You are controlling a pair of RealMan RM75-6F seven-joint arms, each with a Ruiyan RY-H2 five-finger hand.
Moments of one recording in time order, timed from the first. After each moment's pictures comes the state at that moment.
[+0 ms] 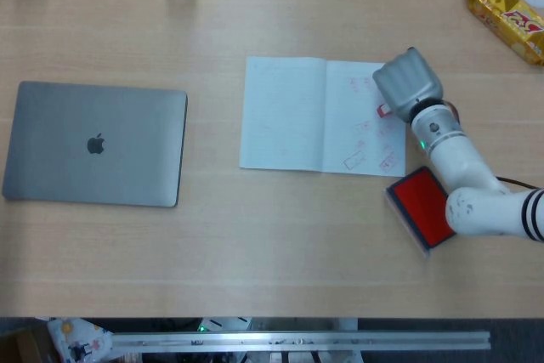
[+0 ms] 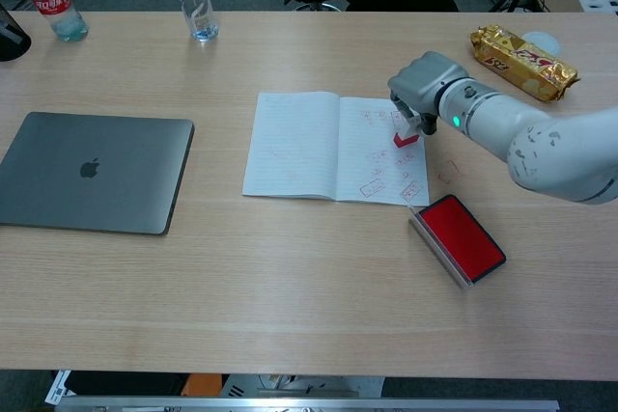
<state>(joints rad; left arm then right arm) -0.02 -1.09 0.01 -1.63 1.40 1.40 0.02 1.10 -1.64 -0.06 -1.32 -0.43 0.85 -0.99</state>
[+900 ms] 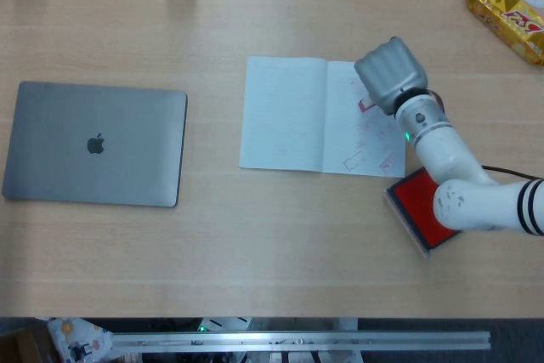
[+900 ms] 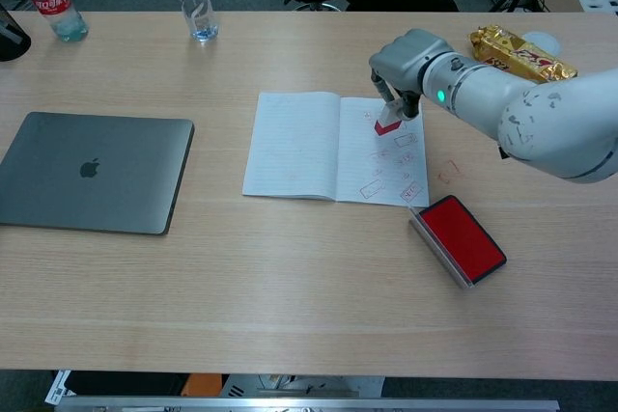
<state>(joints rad) -0.02 -1.07 0.02 -1.67 1.41 1.40 0.04 1.18 -1.58 0.00 -1.43 -0.34 0.88 -1.03</state>
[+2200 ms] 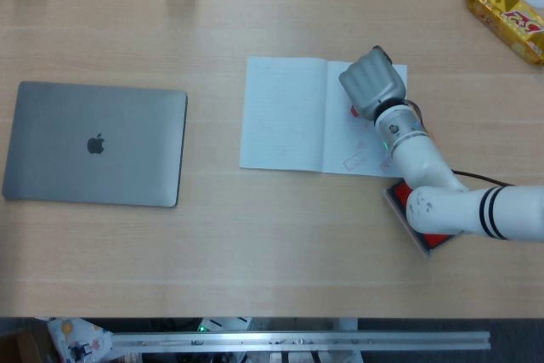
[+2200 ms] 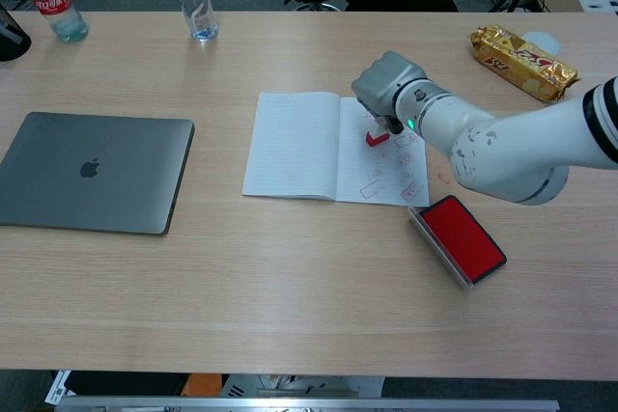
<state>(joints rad) -0.01 -1.09 0.02 -1.63 1.40 1.40 0.00 1.21 -1.75 -0.04 -1.26 -0.31 0.88 -1.13</state>
